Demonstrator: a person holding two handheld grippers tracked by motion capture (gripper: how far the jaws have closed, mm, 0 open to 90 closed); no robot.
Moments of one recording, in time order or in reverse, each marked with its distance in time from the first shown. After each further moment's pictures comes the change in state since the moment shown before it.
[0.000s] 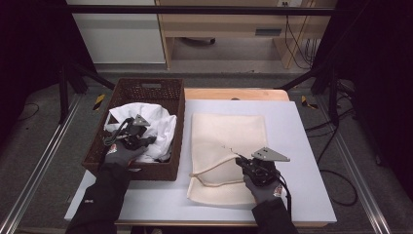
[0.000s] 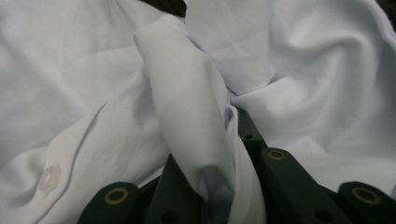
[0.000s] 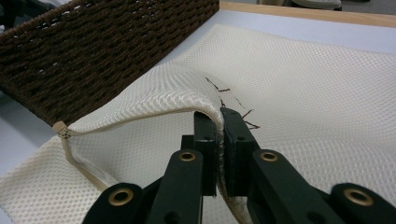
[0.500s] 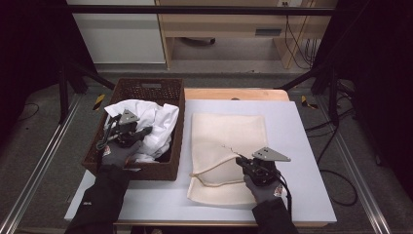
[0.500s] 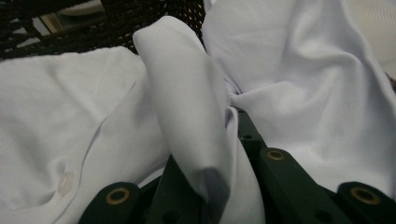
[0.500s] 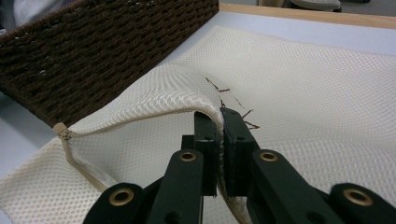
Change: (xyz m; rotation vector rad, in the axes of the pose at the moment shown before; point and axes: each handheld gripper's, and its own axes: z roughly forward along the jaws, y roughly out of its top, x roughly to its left) left arm 0.005 -0.001 -0.024 -0.230 0.063 -0.093; right arm 0.000 0.001 -0.001 -0.005 0.003 0.003
